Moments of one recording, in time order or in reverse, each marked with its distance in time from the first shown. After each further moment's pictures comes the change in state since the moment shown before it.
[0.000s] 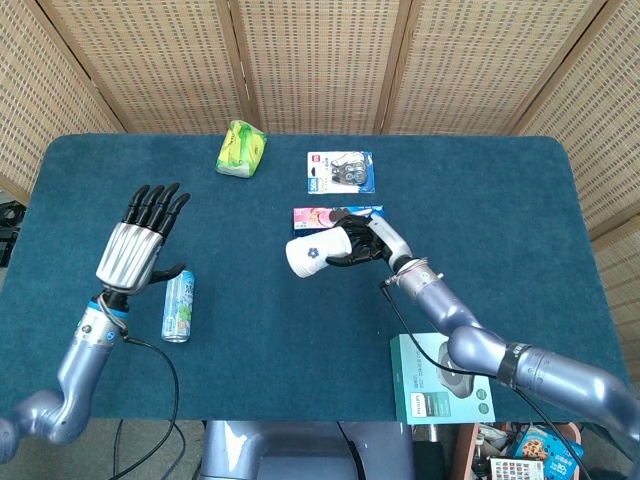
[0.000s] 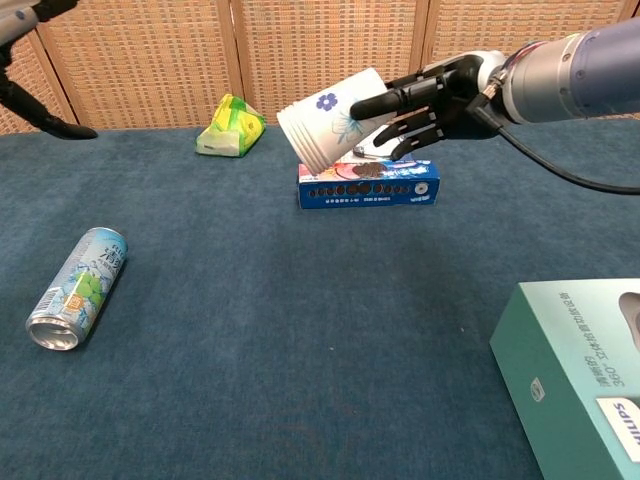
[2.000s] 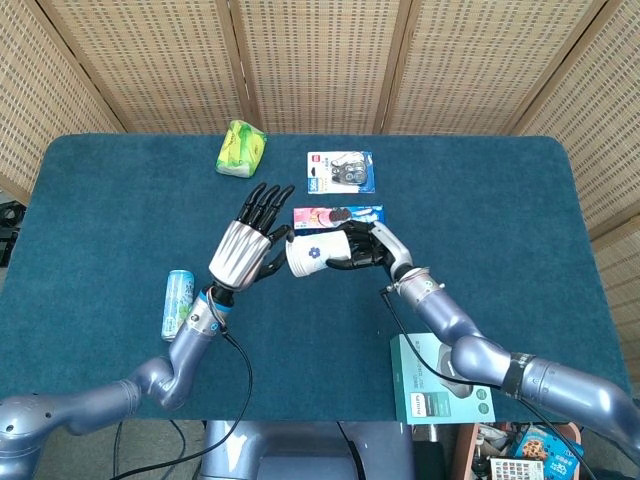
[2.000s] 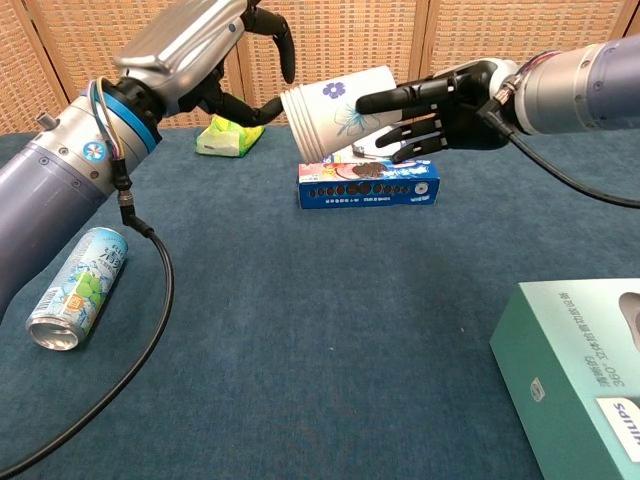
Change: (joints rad) left arm -0.285 -0.447 -0.004 0.407 0.099 0.115 -0.151; right arm -0.068 0.003 0.026 -0.055 -0.033 0.015 0.085
